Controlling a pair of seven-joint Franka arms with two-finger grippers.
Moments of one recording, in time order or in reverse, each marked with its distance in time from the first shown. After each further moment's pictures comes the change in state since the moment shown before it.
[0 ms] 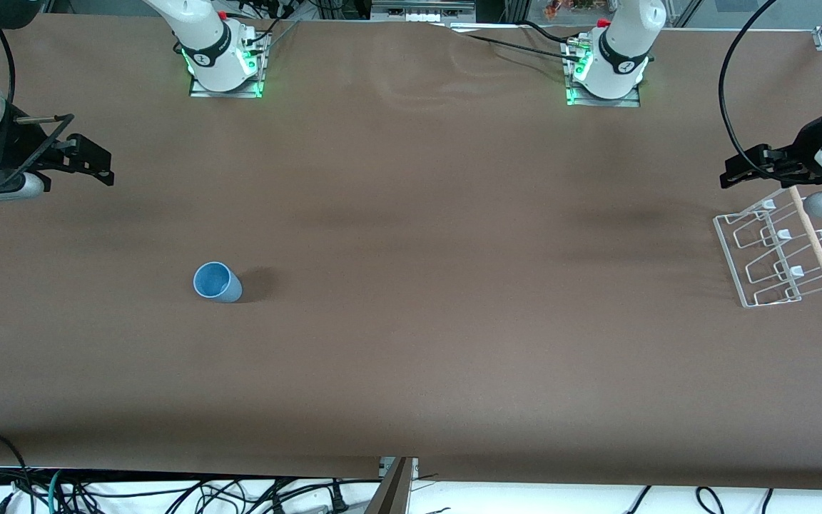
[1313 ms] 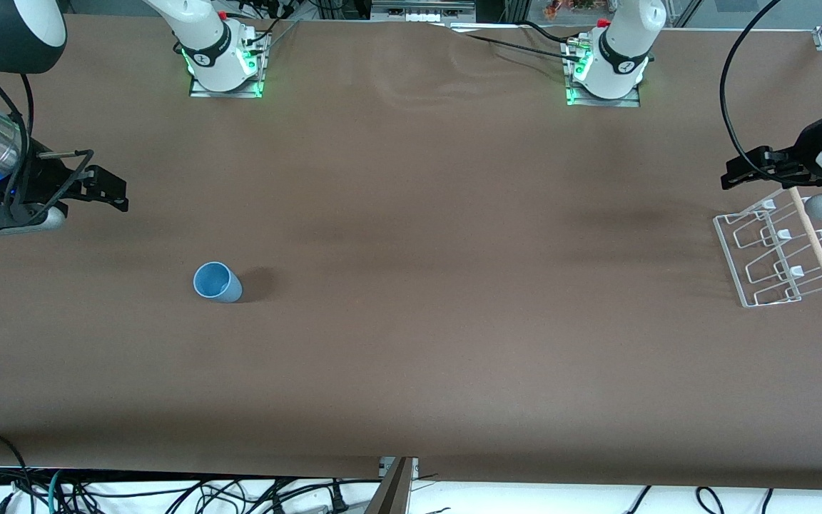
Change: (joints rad) left arm 0.001 0.007 0.005 0.001 0.000 0.001 0.000; right arm 0.002 0.070 0.003 -0.001 0.007 0.074 -0.001
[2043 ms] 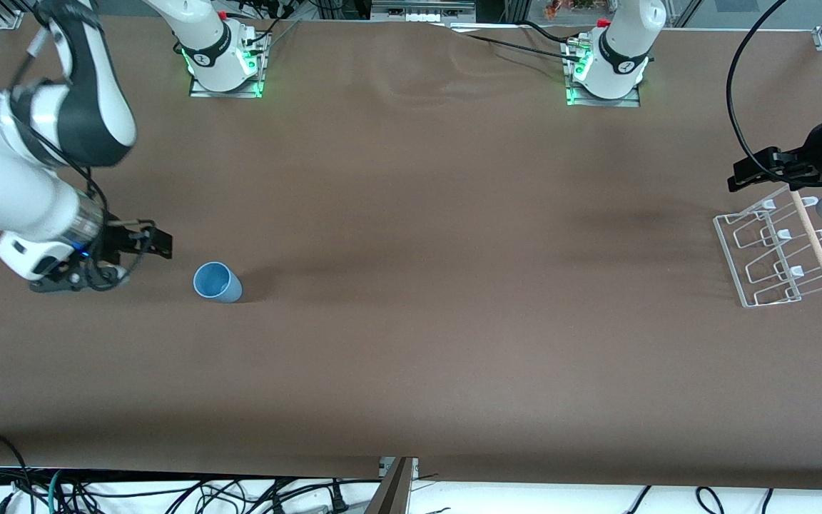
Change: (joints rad) left arm 0.003 0.007 0.005 0.025 0.000 0.000 0.000; right arm 0.008 0.180 0.000 -0.166 0.000 0.341 0.000
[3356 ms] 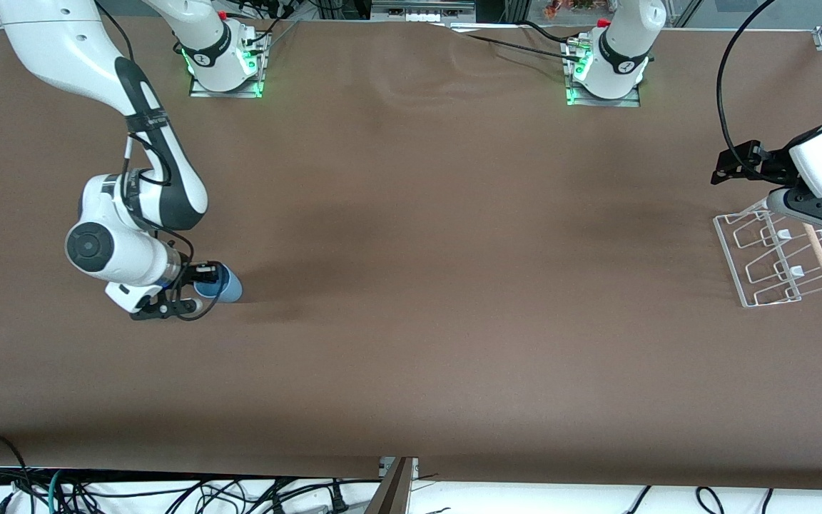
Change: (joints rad) left arm 0.000 0.013 -0.006 -0.048 -0.010 0.000 0.377; right arm 0.035 0.246 0.002 -0.053 0.000 0.192 0.005
